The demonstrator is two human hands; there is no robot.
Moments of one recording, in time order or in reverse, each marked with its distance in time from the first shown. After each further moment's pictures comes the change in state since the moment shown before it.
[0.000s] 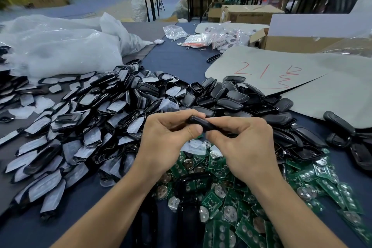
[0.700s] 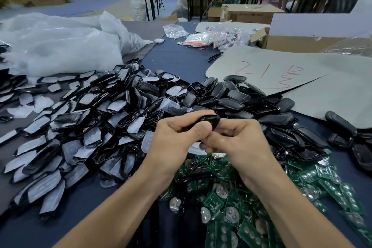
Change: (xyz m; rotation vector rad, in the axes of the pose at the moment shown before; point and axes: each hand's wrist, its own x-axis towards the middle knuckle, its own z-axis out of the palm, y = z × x) left_hand -0.006 0.003 0.015 -0.212 -0.055 -0.139; right_hand 0.003 0.009 0.005 0.441 -0.218 0.224
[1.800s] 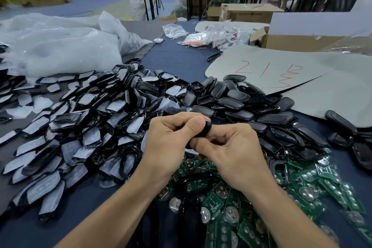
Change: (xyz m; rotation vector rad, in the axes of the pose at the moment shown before) left_hand 0.000 0.002 0.000 0.092 0.139 0.078; right_hand -0.012 -0.004 0.012 -0.278 0.016 -0.141
